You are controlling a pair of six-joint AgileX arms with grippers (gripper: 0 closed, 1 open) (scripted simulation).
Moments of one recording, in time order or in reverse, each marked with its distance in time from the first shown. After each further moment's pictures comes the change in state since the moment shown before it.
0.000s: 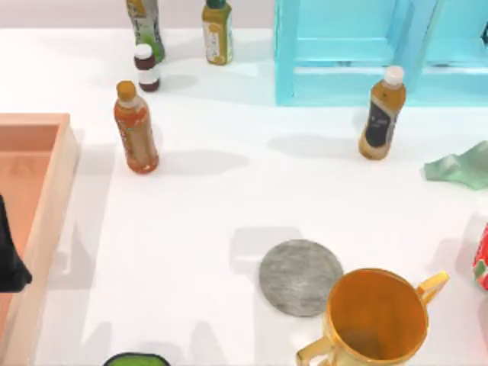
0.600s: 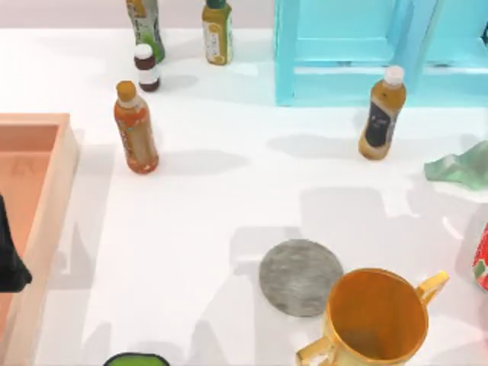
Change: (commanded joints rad) left arm 0.000 0.000 0.000 0.000 0.000 0.000; right arm 0.274 -0.060 0.289 -0.091 0.052 0.463
